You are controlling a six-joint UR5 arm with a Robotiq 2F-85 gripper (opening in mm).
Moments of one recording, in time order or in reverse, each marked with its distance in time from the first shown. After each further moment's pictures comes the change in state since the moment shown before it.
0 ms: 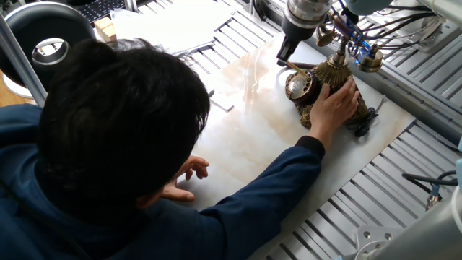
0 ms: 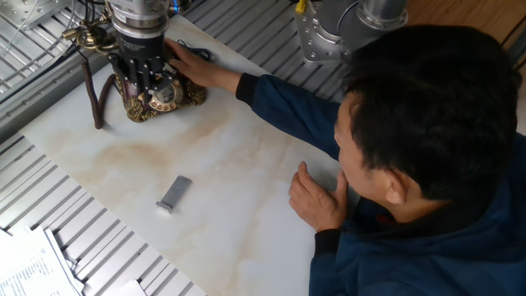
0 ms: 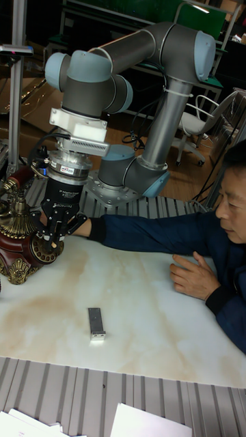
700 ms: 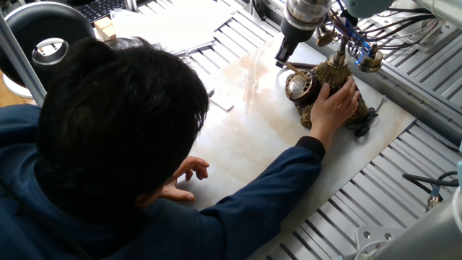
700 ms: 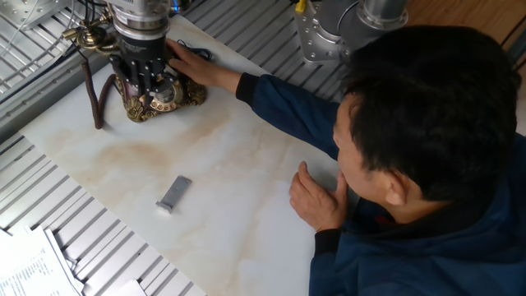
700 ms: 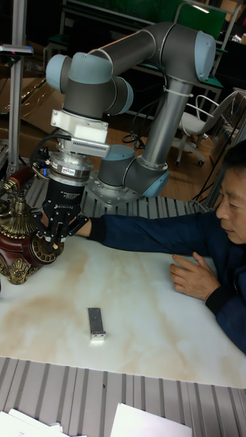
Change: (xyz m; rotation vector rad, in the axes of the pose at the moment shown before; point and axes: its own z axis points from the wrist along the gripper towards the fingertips) arm -0.001 0.003 0.002 0.003 -0.009 0.007
